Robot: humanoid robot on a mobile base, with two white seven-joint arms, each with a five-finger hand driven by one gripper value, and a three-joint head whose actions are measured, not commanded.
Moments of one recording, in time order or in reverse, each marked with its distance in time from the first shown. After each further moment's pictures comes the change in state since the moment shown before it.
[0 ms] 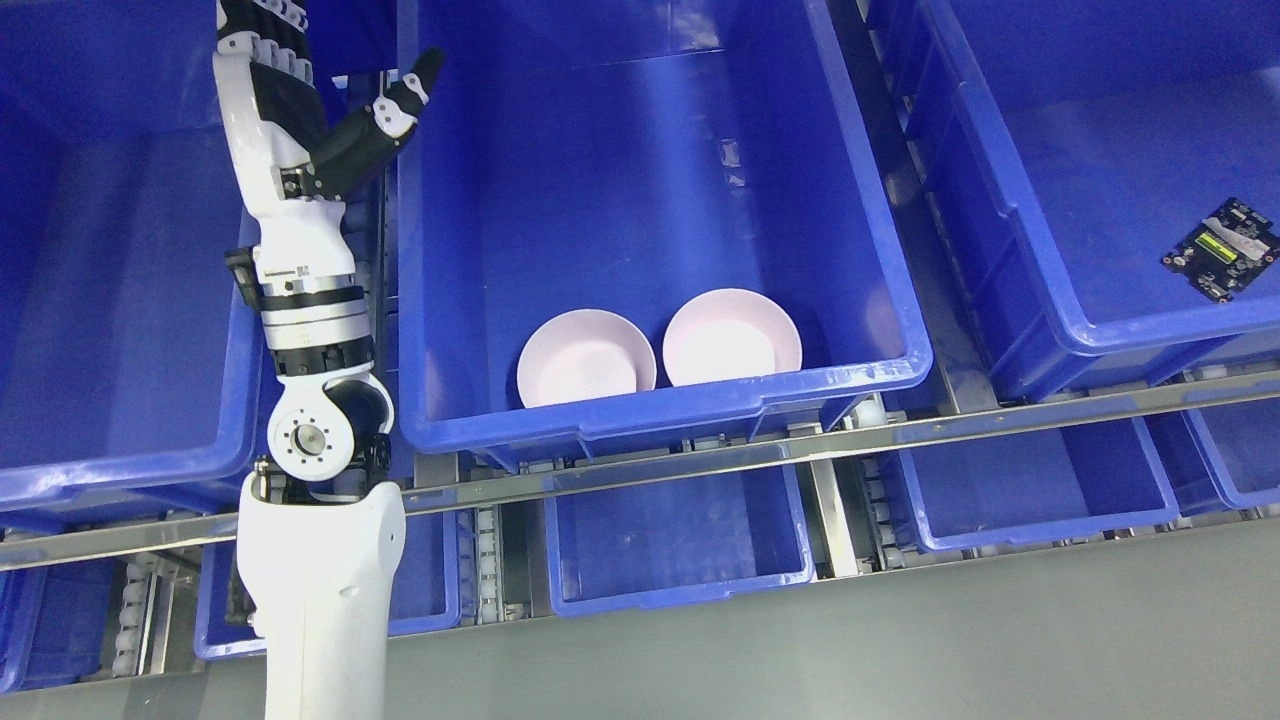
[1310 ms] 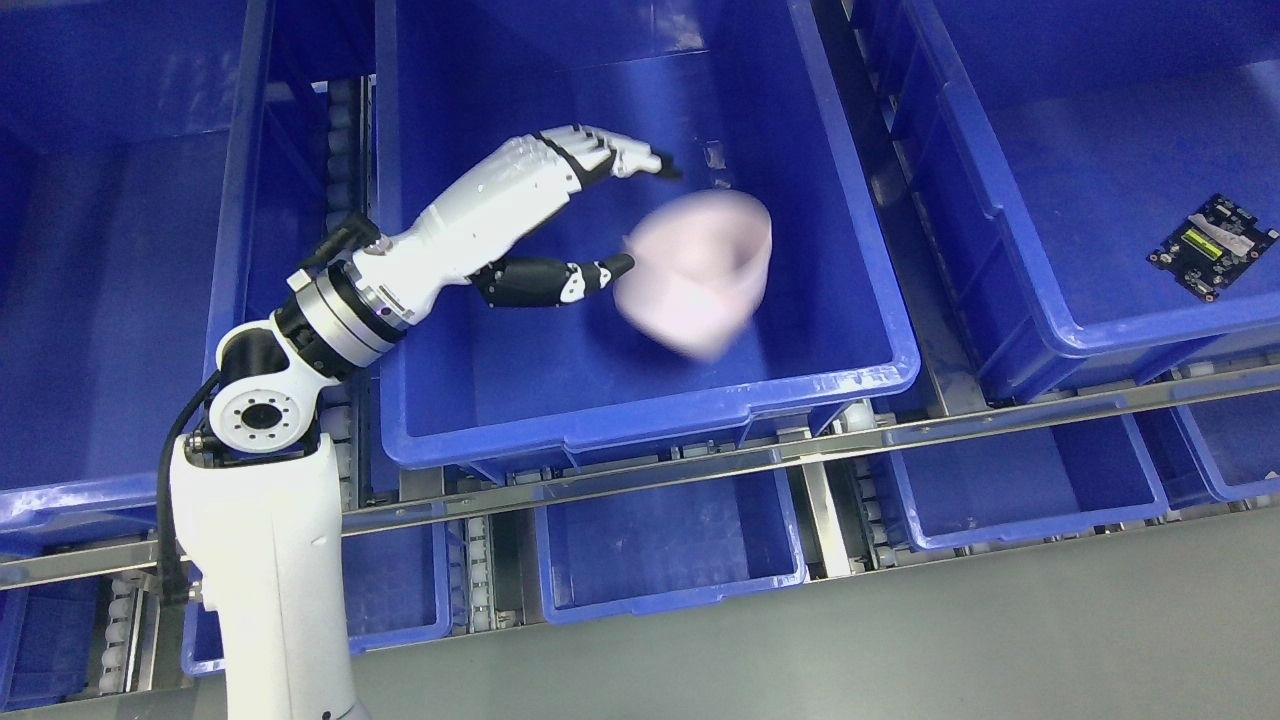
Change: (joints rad) left arm -0.122 0.026 0.116 0.007 -0.418 -0.269 -0.934; right arm 0.000 0.000 0.000 0.000 0.000 0.000 0.001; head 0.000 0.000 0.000
